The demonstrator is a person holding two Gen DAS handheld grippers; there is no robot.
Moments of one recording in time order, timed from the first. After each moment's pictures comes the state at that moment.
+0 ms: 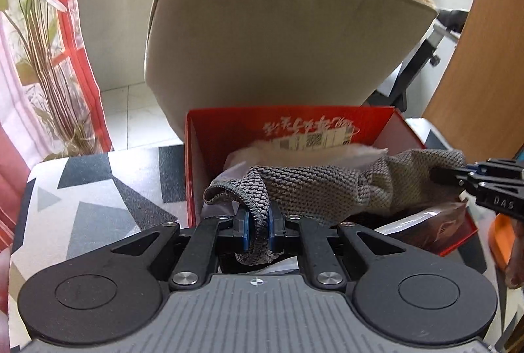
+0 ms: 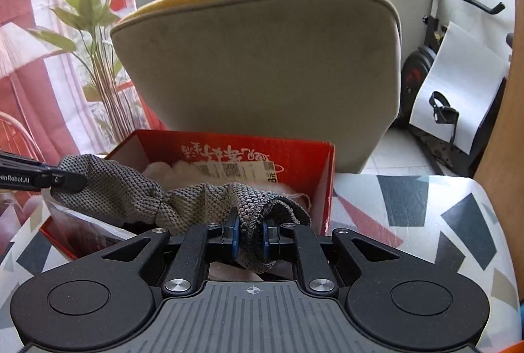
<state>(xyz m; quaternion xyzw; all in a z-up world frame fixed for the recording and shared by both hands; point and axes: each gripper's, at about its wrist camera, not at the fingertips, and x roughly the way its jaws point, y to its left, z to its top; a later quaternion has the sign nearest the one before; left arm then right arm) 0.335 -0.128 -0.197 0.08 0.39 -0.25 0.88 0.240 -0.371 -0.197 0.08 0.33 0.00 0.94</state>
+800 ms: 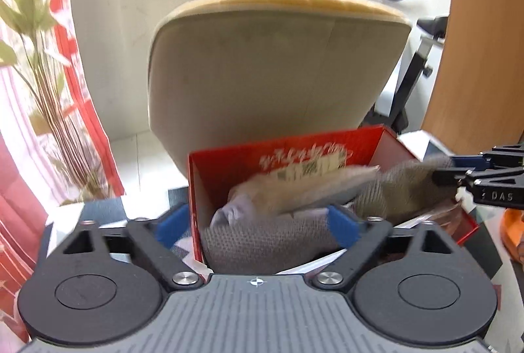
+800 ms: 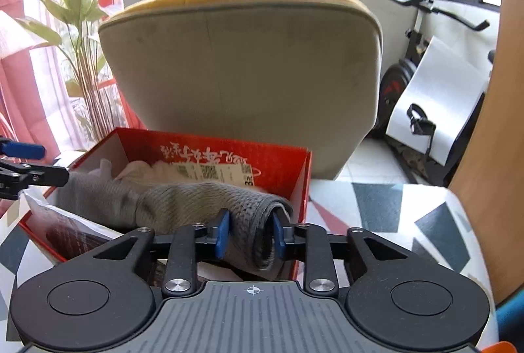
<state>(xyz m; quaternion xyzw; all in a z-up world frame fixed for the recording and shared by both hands) 0.294 -0.132 -0.171 0.12 0.29 -0.25 0.92 0.219 -0.365 -0.182 0.04 0.31 -0.04 0.95</state>
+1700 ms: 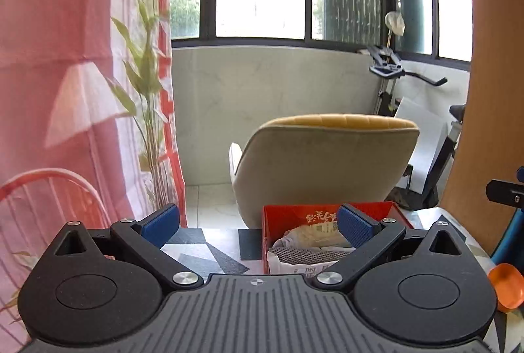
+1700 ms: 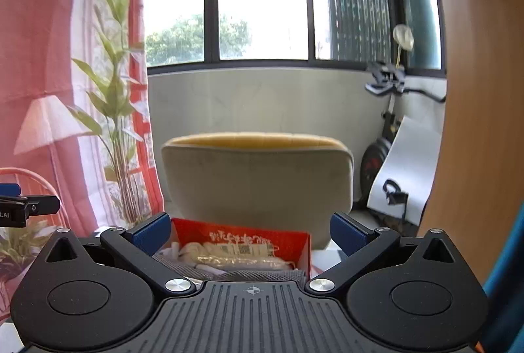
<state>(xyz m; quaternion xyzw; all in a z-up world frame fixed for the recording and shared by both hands) 0.140 -0.060 -0.059 0.06 0.18 -0.14 0.97 0.065 -0.287 -0.040 0.04 0.16 -0.08 0.98</state>
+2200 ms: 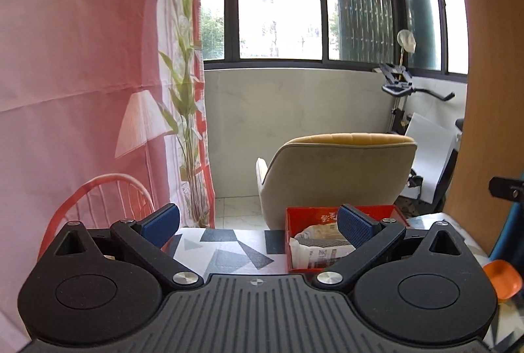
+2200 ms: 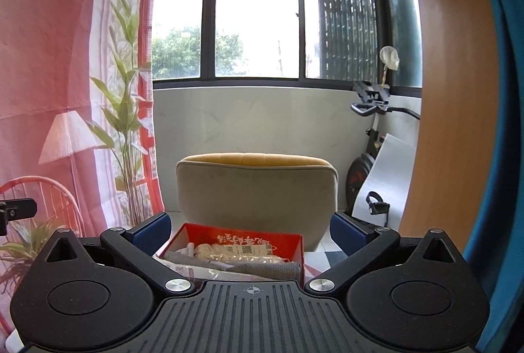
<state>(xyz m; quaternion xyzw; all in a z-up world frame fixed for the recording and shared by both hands) 0.035 -0.019 -0.017 0.05 0.15 -0.10 0.98 -0.031 -0.237 0.000 0.03 0.14 -0.10 0.98</state>
